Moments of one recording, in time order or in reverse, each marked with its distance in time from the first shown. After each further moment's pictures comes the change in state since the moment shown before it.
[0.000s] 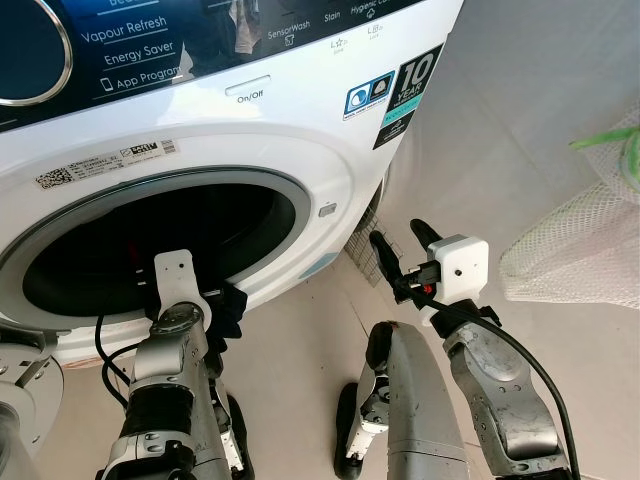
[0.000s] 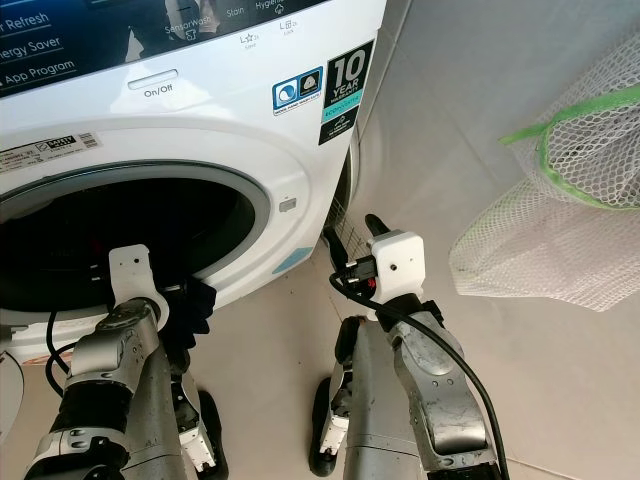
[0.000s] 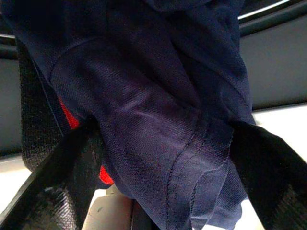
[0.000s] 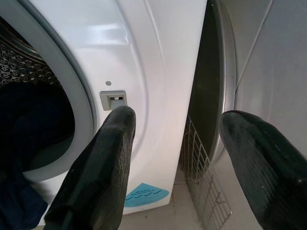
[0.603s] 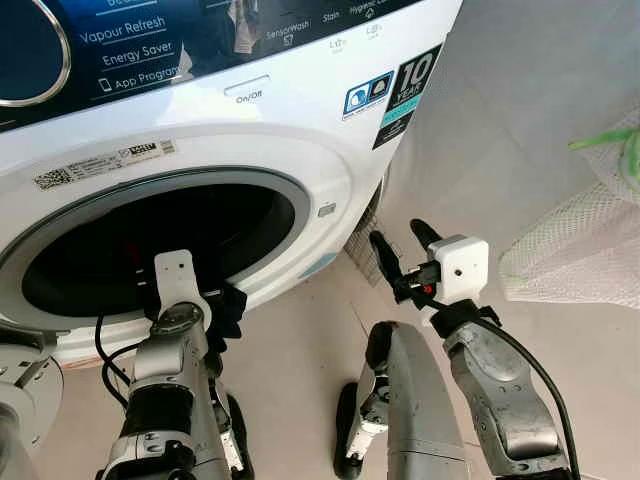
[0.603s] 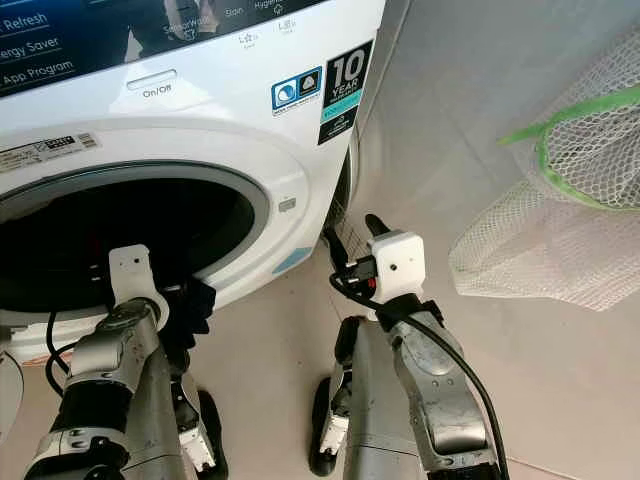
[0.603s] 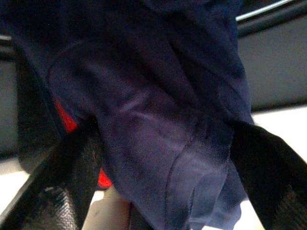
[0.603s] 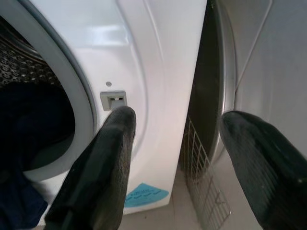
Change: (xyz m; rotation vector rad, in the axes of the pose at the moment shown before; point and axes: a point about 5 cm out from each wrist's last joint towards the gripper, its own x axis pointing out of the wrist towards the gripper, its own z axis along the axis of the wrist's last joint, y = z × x) left arm 0.010 0.005 0.000 -0.018 0.001 -0.003; right arm 0.000 -0.001 0.000 -0.006 0.001 0.004
